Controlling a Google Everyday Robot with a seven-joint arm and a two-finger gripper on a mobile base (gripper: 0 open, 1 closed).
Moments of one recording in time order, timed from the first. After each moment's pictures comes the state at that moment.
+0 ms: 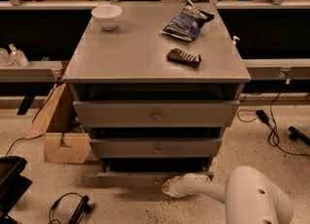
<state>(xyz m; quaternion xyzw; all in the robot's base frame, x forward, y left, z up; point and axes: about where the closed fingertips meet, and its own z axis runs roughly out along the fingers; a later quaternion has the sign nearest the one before) 0.589 -0.073 0.106 -0.64 0.71 0.09 0.28</state>
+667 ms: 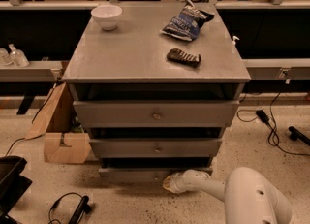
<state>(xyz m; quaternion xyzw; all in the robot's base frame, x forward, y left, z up) 0.611 -0.078 0.108 -0.65 0.70 0.08 0.29</state>
